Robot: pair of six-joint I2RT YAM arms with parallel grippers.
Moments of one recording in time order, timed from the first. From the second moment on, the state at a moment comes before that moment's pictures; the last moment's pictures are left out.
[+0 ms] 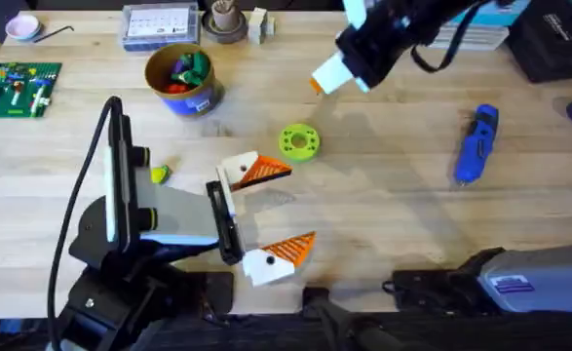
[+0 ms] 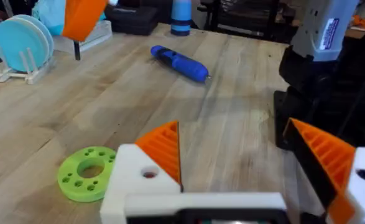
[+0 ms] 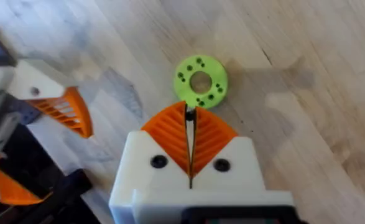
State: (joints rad) left arm -0.39 0.01 0.04 -0.14 0.88 0.01; right arm 0.52 1.59 1.63 -1.17 -0.30 -0.32
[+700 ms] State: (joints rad) left arm -0.39 0.01 0.04 -0.14 0.88 0.01; right arm 0.81 1.59 1.77 -1.27 -0.45 -0.22
